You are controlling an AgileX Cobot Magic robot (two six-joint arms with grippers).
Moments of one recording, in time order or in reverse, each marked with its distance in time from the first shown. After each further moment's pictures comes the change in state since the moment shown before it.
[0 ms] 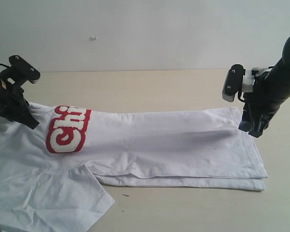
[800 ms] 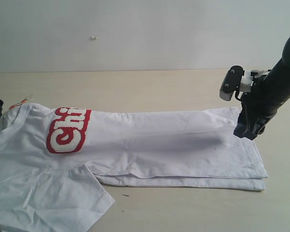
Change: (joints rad) left arm 0.200 -0.012 -0.040 0.132 0.085 -0.299; right arm 0.000 0.000 0.000 0.114 0.090 0.009
